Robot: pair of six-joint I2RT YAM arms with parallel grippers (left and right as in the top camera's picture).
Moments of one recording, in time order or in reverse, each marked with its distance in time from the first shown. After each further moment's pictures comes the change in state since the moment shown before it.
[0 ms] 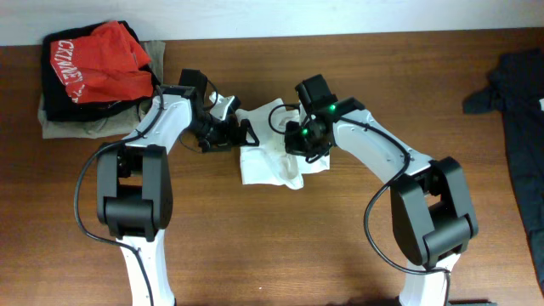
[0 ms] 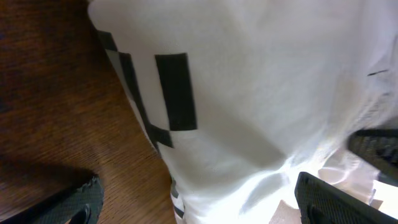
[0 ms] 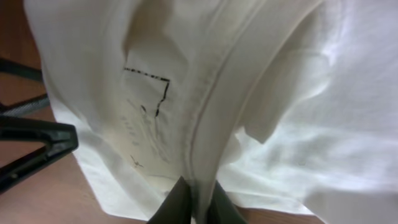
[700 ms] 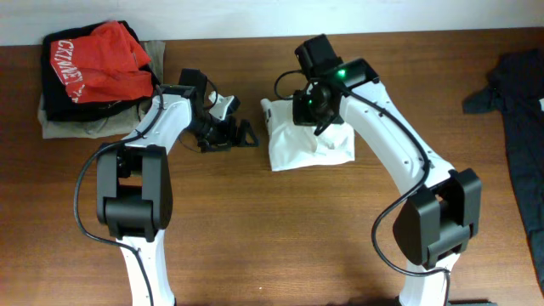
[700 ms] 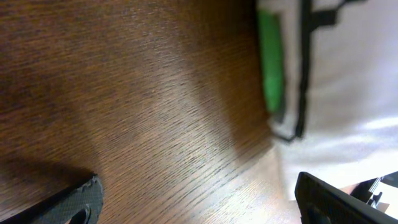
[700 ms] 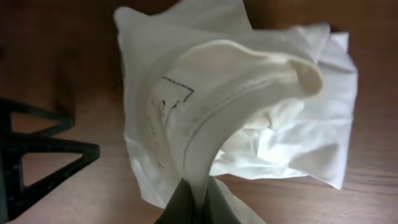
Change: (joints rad) left arm 0.000 -0.002 0.002 -0.004 -0.022 0.000; right arm 0.000 0.002 0.385 -0.357 0.288 -0.080
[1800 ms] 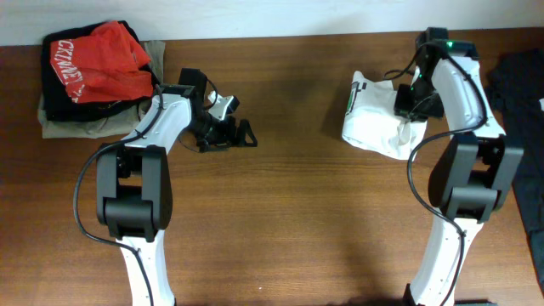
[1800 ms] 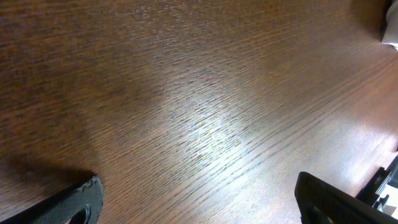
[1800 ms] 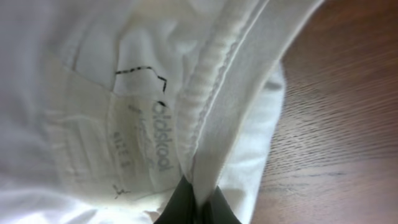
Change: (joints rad) left arm 0.000 -0.002 0.003 -0.008 -0.022 0.000; right arm -0.524 0.266 0.137 -0.169 0.065 -0.231
